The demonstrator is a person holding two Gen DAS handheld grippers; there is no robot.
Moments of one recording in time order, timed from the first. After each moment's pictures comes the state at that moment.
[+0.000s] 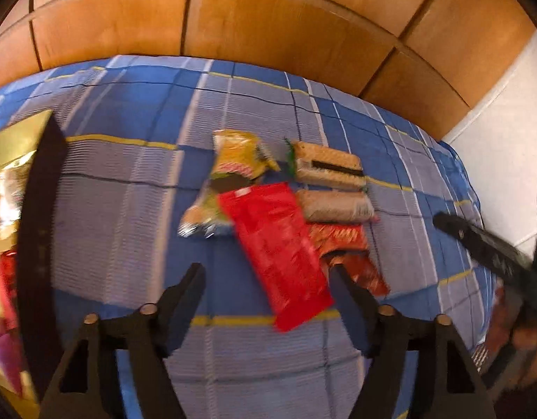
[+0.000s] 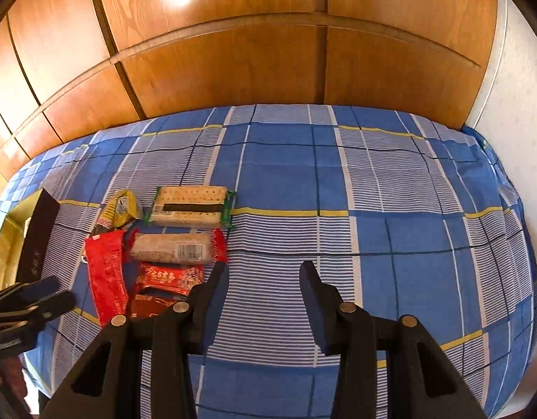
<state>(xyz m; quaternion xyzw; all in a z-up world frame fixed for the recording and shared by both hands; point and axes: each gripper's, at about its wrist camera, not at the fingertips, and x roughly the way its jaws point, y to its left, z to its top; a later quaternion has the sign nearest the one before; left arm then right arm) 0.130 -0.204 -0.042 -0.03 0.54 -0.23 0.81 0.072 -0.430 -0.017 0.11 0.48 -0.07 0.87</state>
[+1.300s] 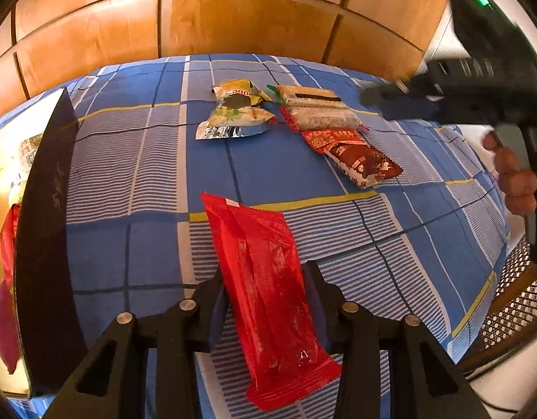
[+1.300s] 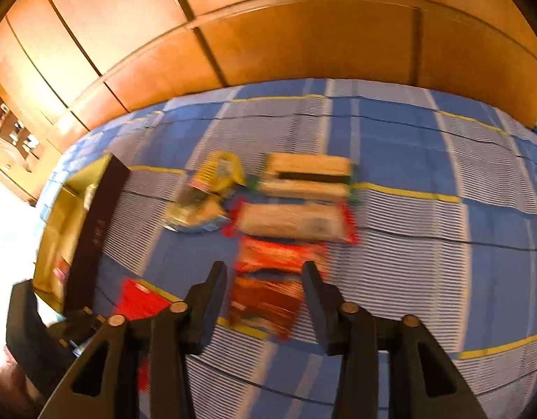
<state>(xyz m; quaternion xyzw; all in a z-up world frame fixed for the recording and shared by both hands) 0.039 -0.145 -0.083 0.05 0.48 -0.31 0.82 0.092 -0.350 -0.021 0.15 0.50 0.07 0.85</state>
